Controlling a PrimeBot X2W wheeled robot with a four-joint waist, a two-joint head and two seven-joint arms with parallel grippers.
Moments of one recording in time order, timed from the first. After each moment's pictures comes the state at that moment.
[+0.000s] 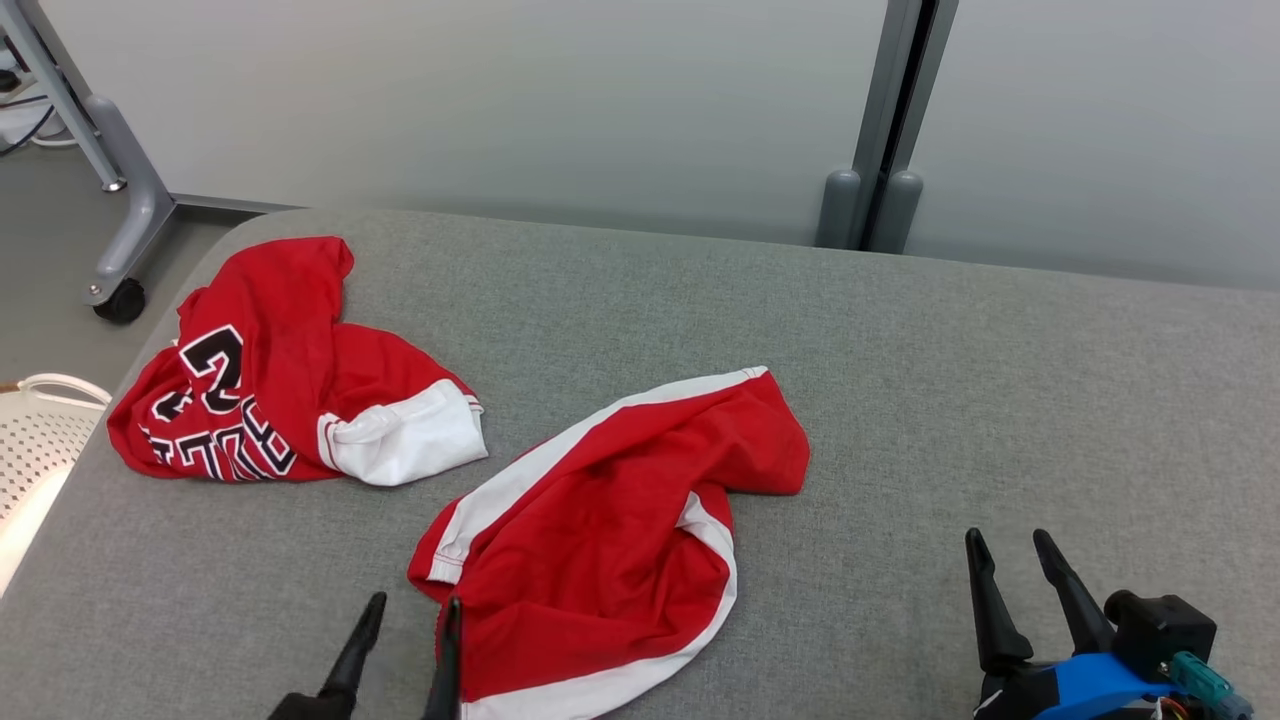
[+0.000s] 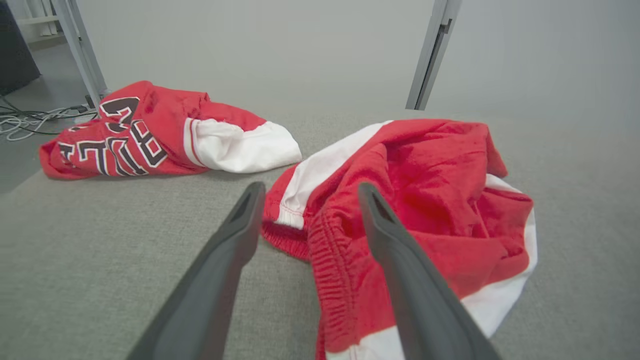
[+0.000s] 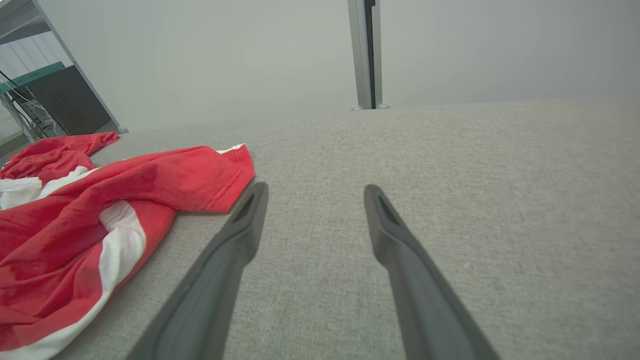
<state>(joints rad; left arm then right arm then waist) 0.13 0.14 -0.24 0.25 -0.22 -0.05 -0.26 -0.05 -0.06 -0.01 0.38 0.23 0.13 -0.26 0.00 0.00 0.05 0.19</state>
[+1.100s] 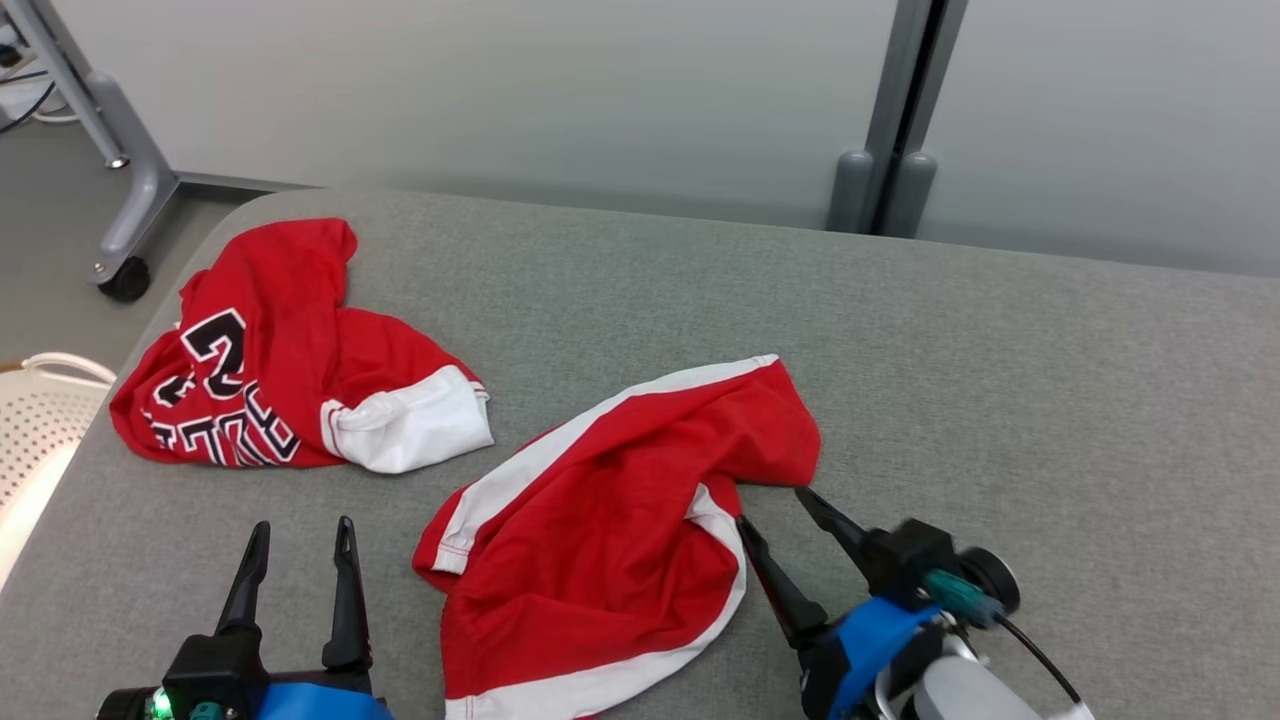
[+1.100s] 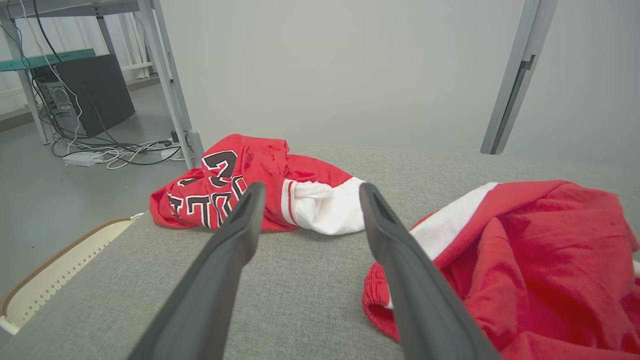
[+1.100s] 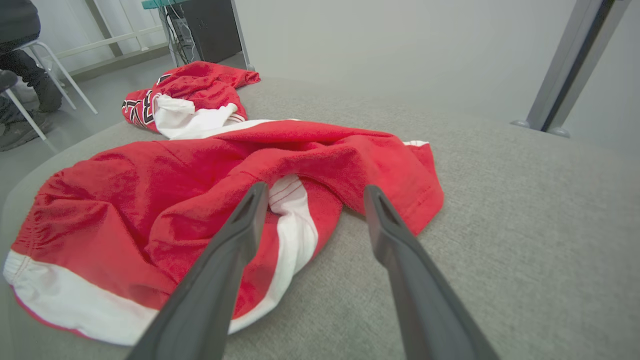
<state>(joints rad) 0.04 0.06 0.05 0.22 -0.06 -0.09 -0.26 -0.29 -0.08 0.42 0.55 0.23 0.13 -0.26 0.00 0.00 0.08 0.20</state>
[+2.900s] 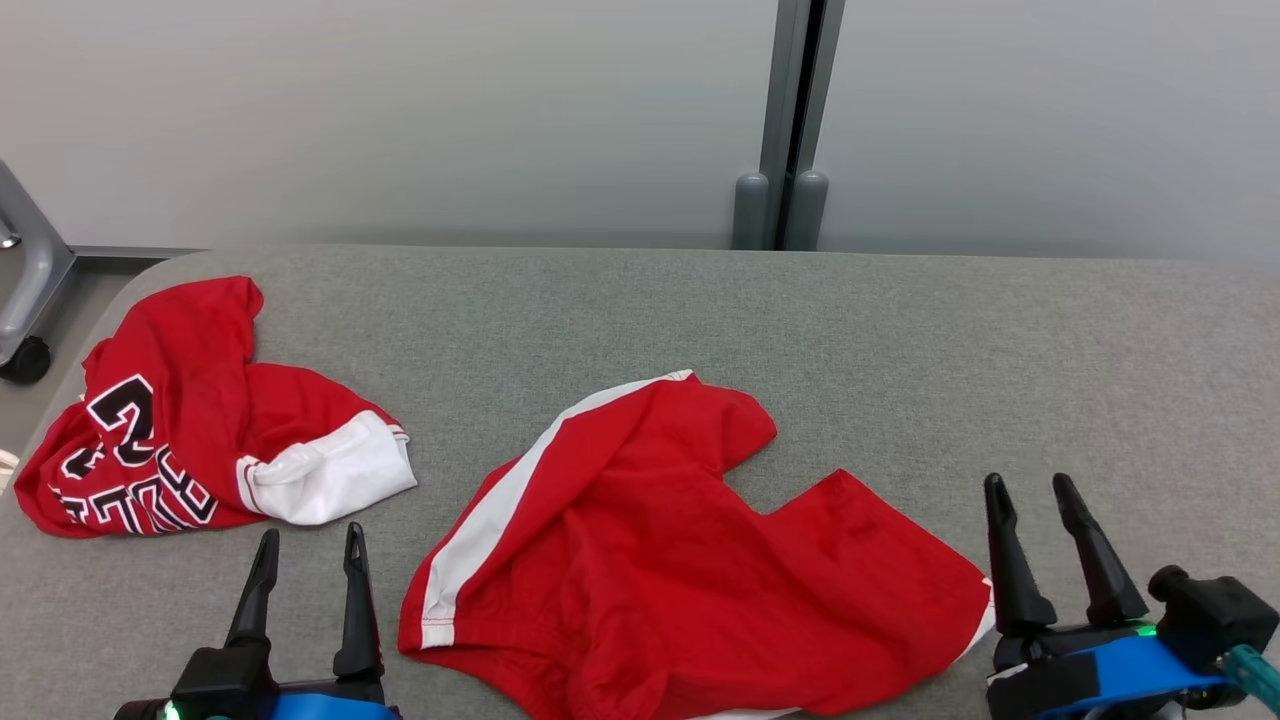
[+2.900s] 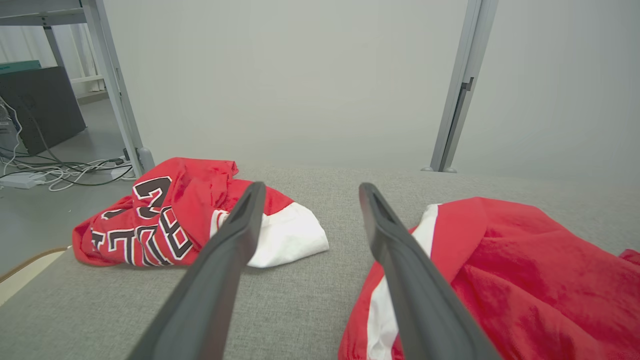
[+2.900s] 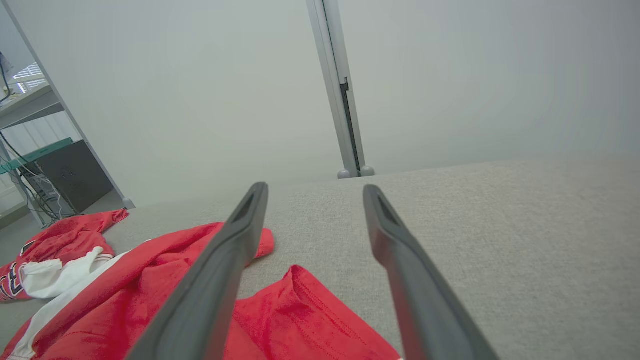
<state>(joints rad) 0.07 0.05 0.01 0.18 -0.09 -0.05 -0.26 -0.02 -0.09 0.01 0.17 0.34 0.13 -0.26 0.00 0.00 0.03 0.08</state>
